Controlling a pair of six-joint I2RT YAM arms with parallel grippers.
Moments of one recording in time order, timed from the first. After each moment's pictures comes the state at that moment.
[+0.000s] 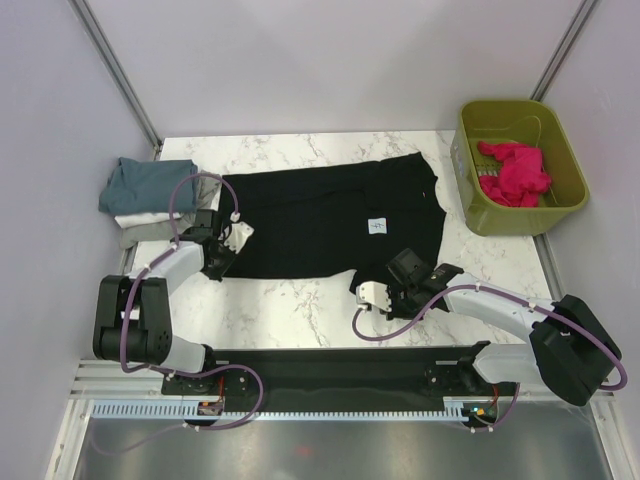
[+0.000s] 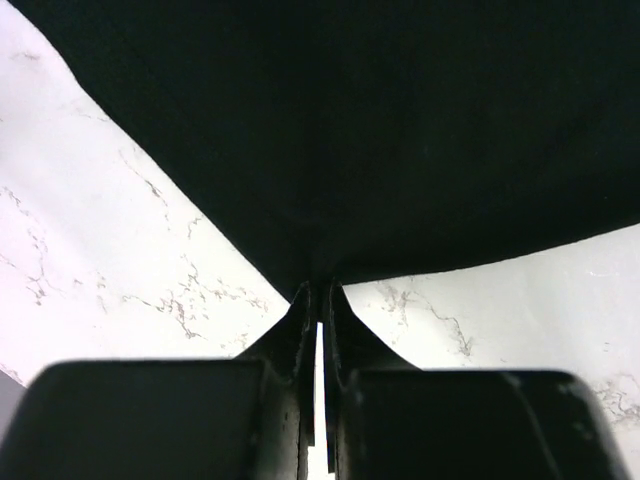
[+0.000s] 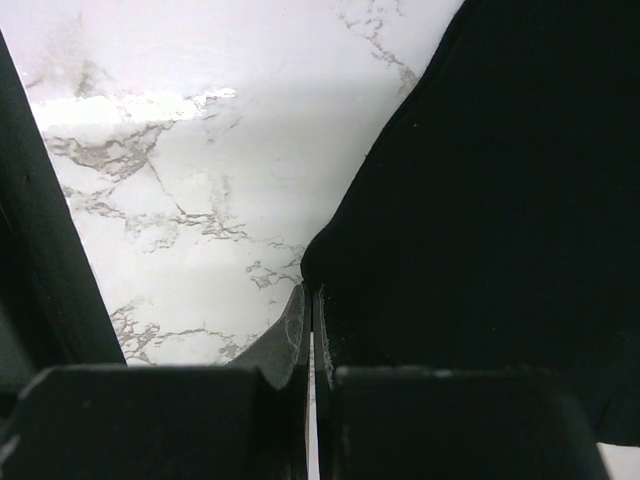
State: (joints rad) left arm -0.07 1.45 0.73 -0.47 -0.05 0.56; right arm 0.70 1.26 0.60 -0.59 -0.20 -0.84
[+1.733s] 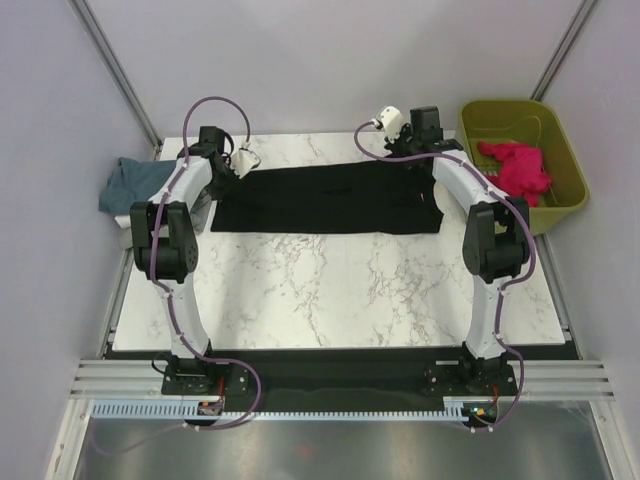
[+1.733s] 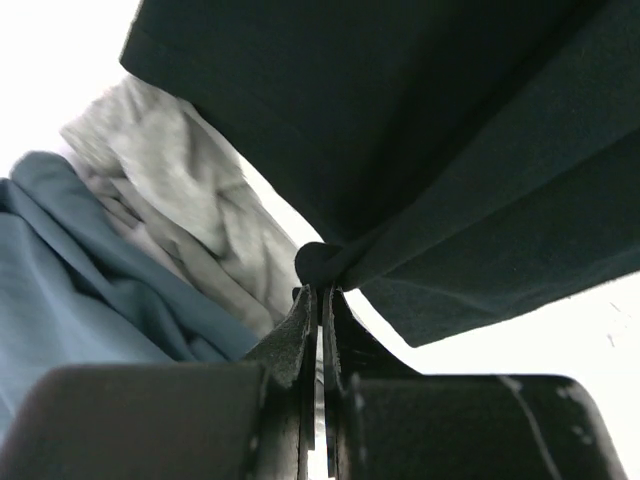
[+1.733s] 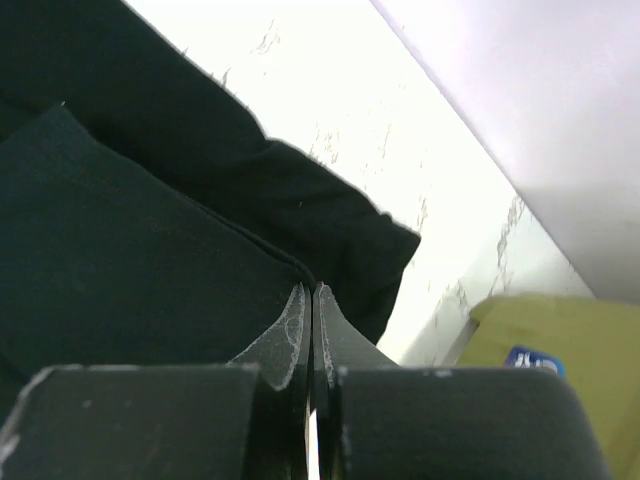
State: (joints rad) left arm -0.03 2.07 1.71 -0.75 -0.02 0.84; right arm 0.20 2.08 1.77 -0.34 -0.11 -0.64
